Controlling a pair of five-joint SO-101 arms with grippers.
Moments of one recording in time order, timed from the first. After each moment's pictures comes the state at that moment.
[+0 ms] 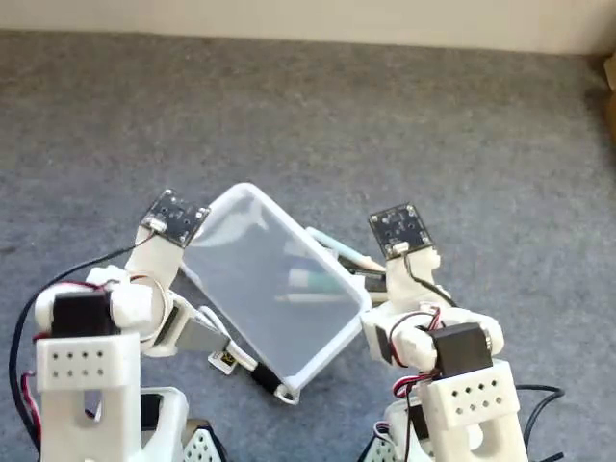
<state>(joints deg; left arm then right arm) -10.3 -55.9 46.1 92.8 -26.0 -16.3 -65.7 54.9 83.5 8.3</state>
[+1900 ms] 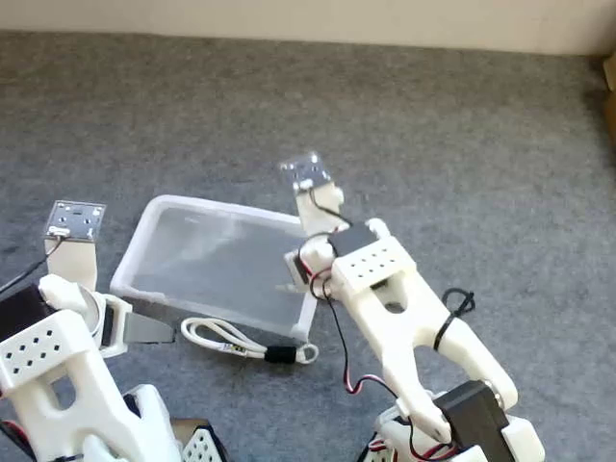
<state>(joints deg) -39.4 -49.6 49.7 88.8 -27.8 -30.3 -14.9 34.8 55.7 1.0</state>
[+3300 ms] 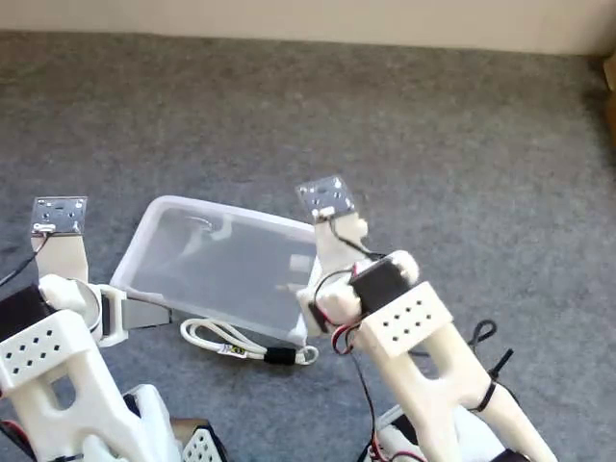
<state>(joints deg) -39.4 -49.6 49.7 85.7 -20.0 -36.6 -38.0 41.7 77.8 -10.9</state>
